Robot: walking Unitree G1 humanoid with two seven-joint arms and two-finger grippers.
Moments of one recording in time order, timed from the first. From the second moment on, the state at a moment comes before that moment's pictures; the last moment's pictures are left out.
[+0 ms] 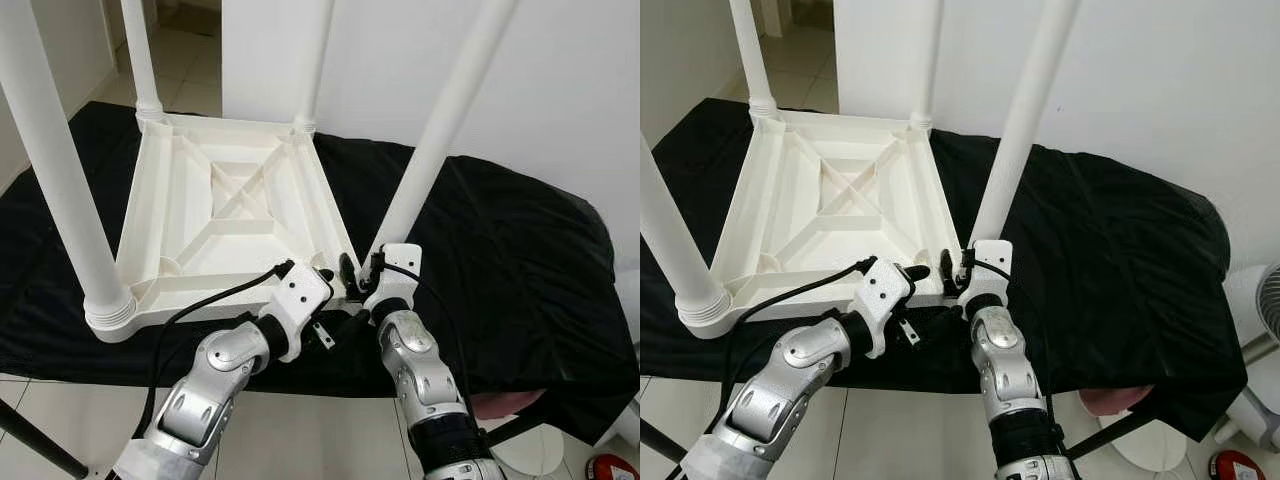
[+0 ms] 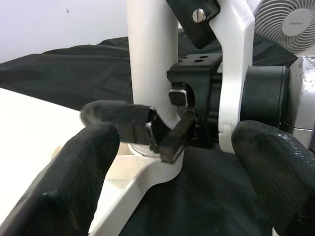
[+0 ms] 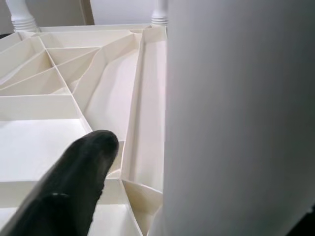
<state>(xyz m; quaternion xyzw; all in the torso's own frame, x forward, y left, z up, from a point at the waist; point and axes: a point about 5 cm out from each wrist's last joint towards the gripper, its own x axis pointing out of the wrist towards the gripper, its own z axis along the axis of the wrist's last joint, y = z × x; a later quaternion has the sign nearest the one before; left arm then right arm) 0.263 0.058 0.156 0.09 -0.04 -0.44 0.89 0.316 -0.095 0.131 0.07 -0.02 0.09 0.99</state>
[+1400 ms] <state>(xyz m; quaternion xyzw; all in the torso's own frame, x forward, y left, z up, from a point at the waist) 0.266 0.066 0.169 0.12 -0.05 -0.43 0.89 0.341 -0.138 0.115 -0.06 0.03 0.39 0.92</state>
